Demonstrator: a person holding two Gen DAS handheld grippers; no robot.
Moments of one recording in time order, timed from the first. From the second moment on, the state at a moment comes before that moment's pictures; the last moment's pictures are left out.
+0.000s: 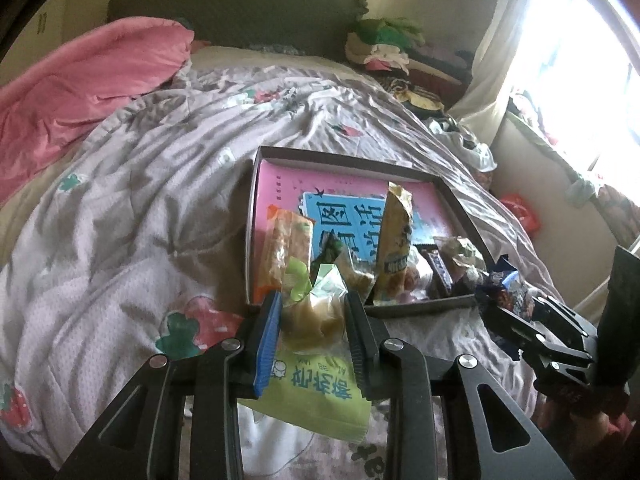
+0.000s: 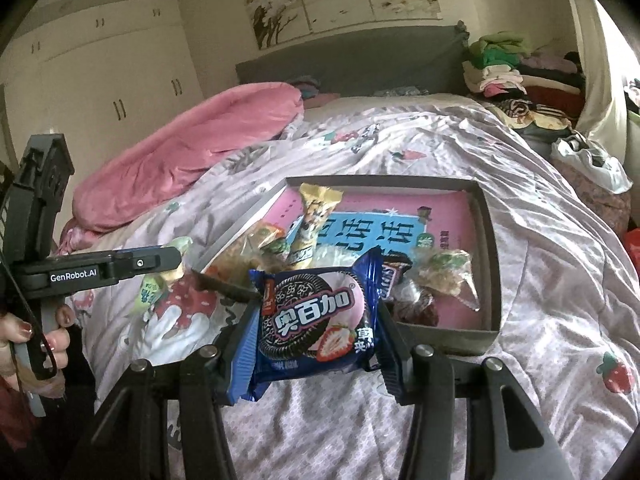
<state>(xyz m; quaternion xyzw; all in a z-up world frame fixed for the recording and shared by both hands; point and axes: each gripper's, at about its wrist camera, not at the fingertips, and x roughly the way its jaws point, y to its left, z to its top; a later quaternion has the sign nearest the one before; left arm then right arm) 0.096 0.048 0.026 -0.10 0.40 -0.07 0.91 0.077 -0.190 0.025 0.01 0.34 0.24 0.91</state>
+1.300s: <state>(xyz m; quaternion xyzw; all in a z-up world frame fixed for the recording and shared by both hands) 0.157 0.039 0.020 -0.11 0.41 -0.08 0.90 0.107 -0.207 0.034 0.03 0.32 0.21 0.92</state>
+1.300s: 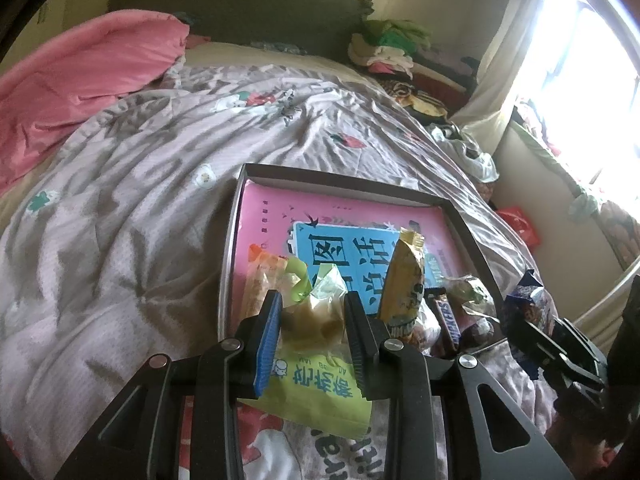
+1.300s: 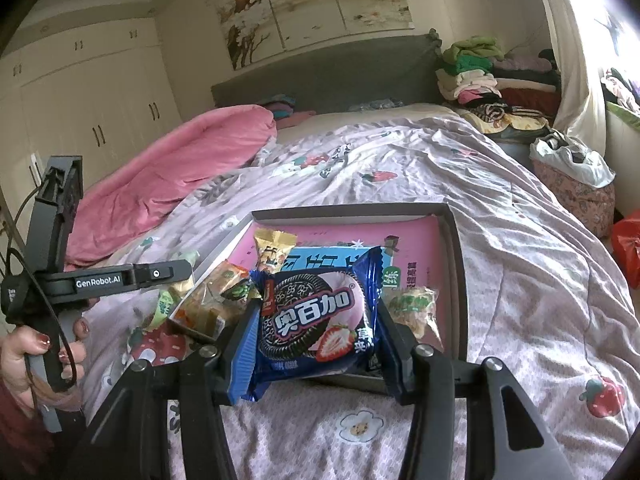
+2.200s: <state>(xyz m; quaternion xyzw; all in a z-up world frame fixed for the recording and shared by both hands) 0.176 0.031 0.001 -0.09 0.41 -0.09 0.90 0.145 -0.193 0.018 0.02 0.34 0.20 0.92</state>
